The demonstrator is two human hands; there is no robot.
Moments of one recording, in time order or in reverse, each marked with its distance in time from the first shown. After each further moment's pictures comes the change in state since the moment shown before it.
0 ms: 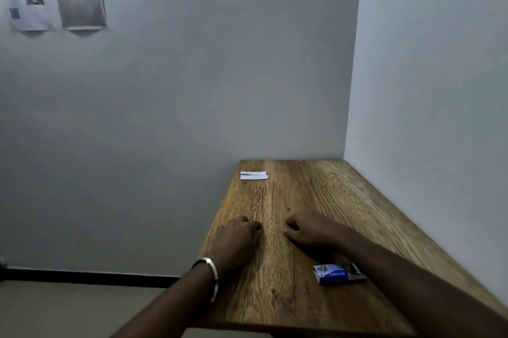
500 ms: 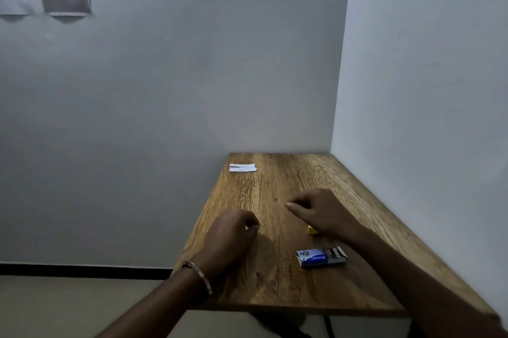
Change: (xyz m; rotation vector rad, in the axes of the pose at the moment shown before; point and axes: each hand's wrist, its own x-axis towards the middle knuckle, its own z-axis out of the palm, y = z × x) left_hand -0.030 0.028 -0.013 -0.220 0.183 0.113; right_hand -0.072 -0.003 -0.033 0.299 0.447 -0.085
